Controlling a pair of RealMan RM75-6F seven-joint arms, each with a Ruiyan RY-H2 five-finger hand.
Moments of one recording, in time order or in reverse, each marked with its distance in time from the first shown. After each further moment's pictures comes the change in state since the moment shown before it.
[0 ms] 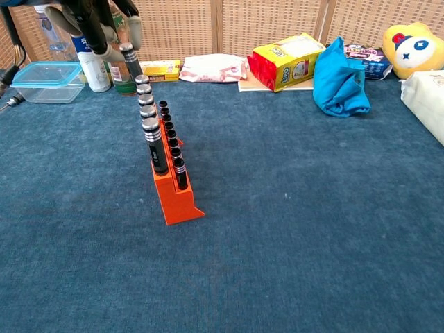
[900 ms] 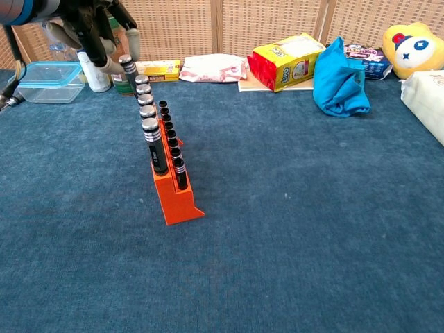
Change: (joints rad) left arm 0.047 -0.034 0.004 0.035 0.042 -0.017 -0.014; right arm -0.002 0.001 0.002 0.002 0.001 0.003 0.001
